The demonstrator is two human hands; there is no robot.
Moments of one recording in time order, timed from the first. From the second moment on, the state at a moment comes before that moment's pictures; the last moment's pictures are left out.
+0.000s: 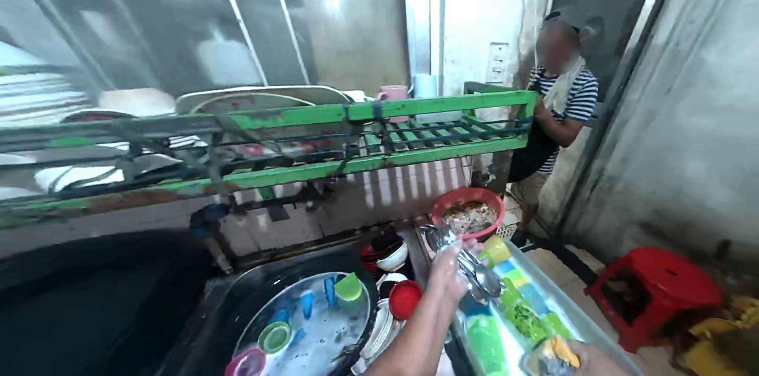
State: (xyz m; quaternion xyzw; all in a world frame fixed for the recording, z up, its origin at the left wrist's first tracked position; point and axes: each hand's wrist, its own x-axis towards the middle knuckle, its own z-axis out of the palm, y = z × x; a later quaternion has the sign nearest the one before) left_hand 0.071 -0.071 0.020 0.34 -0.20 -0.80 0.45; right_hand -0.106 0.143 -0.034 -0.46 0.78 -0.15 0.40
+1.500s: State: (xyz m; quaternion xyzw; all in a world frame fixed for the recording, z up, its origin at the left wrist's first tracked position) left_hand 0.041 -0.029 0.037 0.23 0.00 -0.74 0.63; right_hand -0.066 0.060 0.004 -0.04 0.21 -0.87 0.45
